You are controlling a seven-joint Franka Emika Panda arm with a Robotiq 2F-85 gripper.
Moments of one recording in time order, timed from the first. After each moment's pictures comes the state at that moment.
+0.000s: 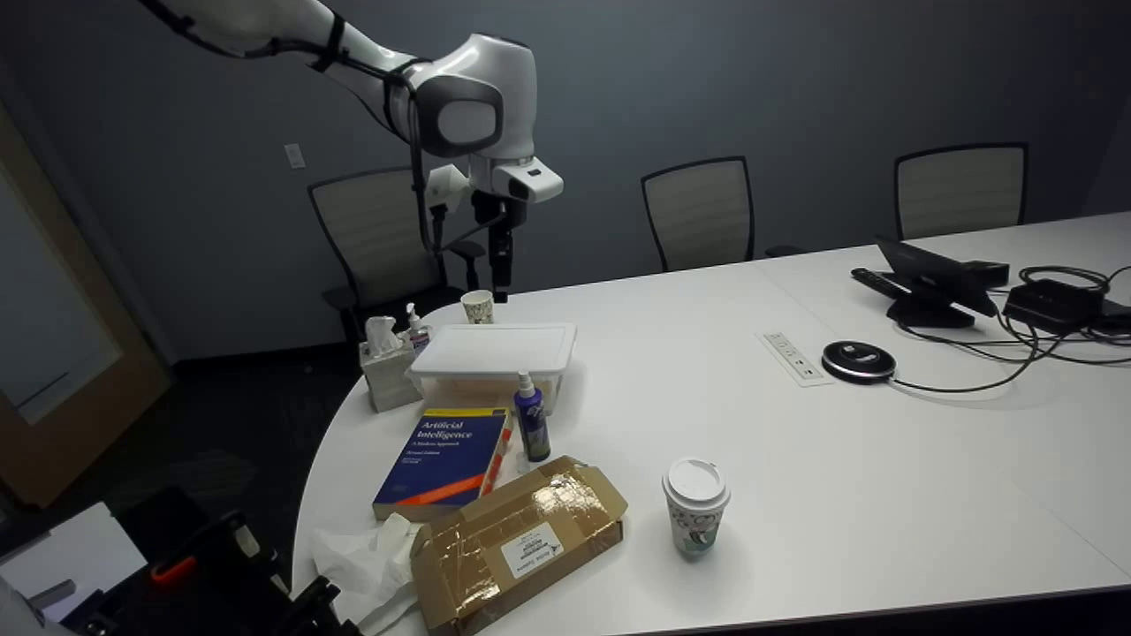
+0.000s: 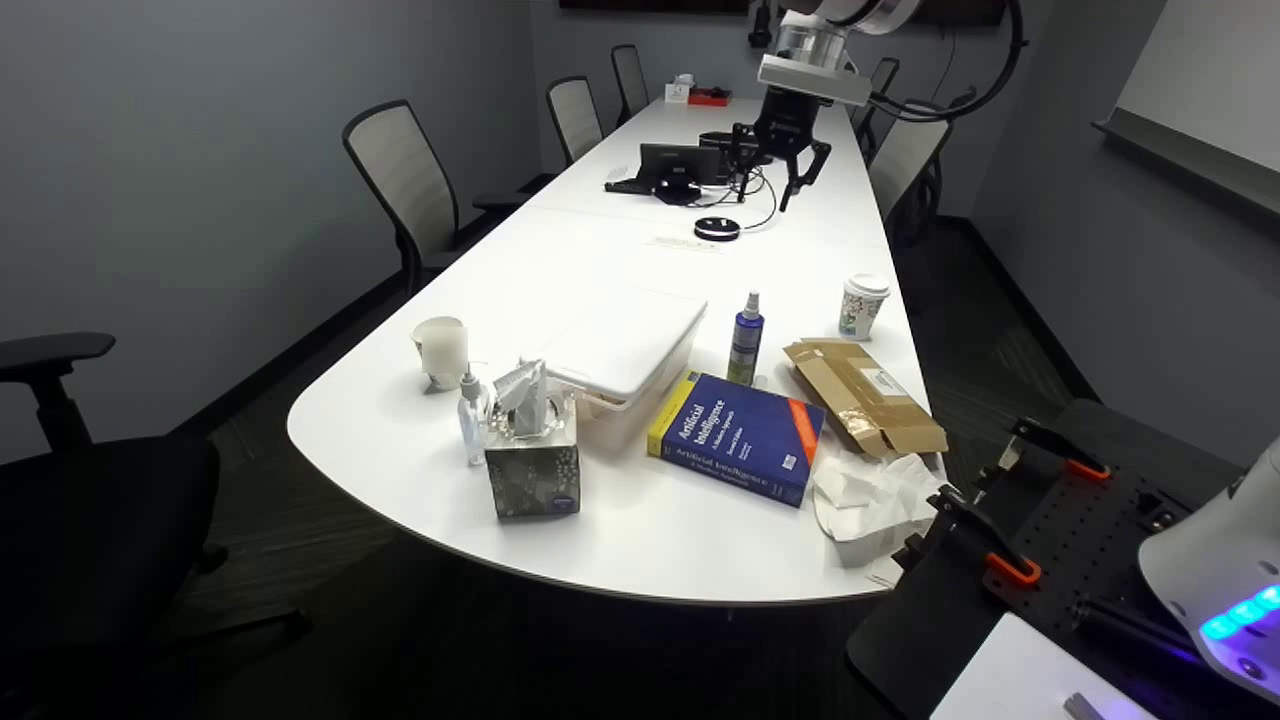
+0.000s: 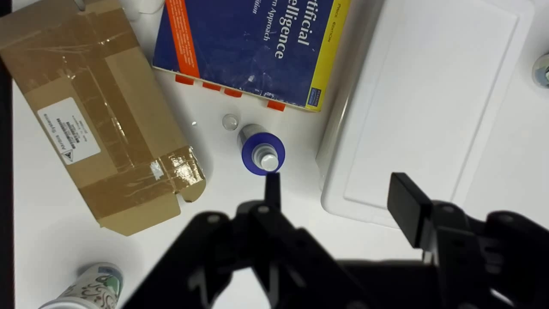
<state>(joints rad) -0.07 0.35 -0.11 -1.86 0.30 2.18 0.49</state>
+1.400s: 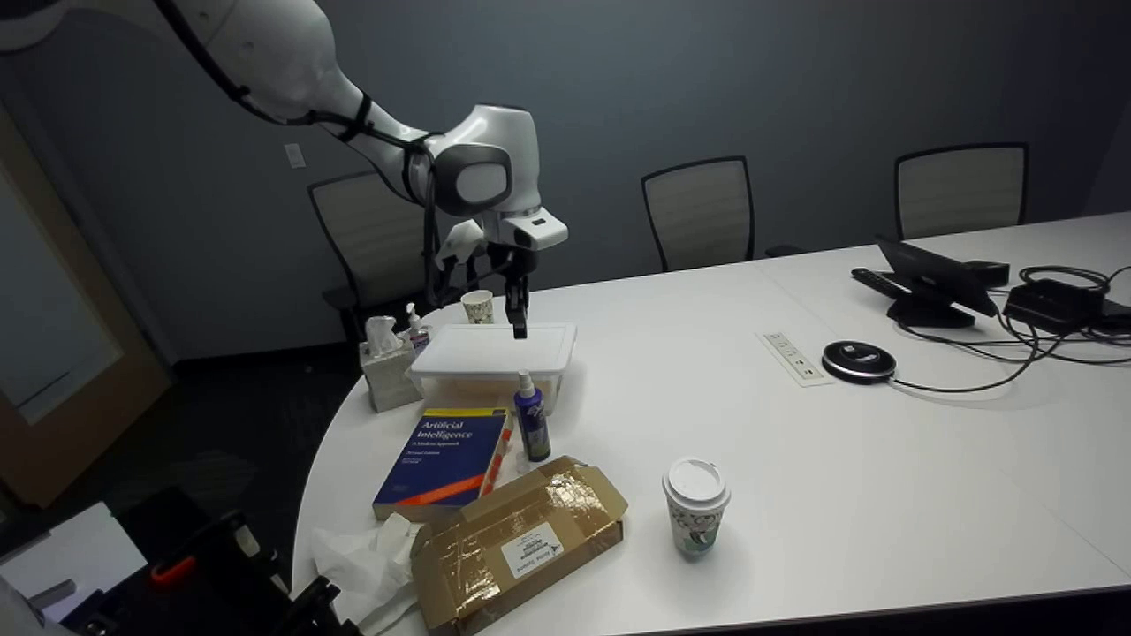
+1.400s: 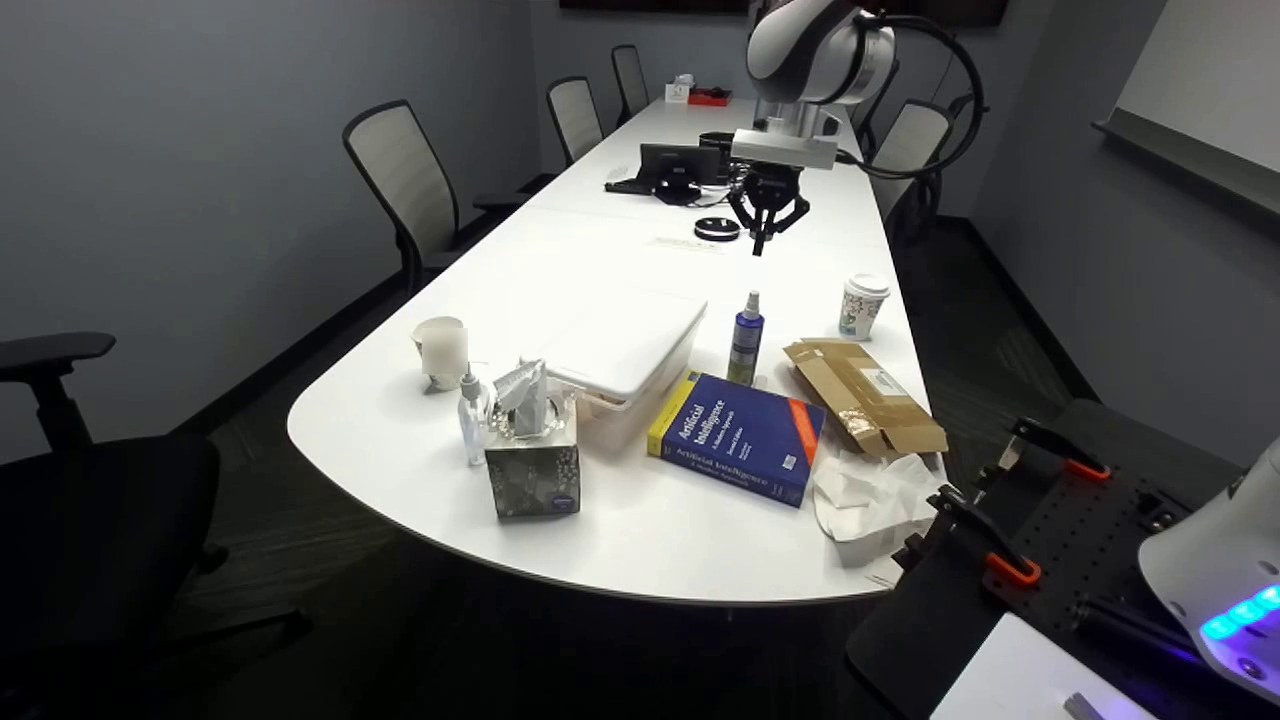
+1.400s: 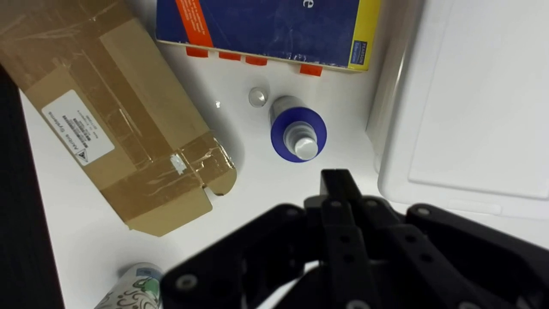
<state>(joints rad) -0.03 0.49 -0.13 -1.87 0.17 2.33 0.70</state>
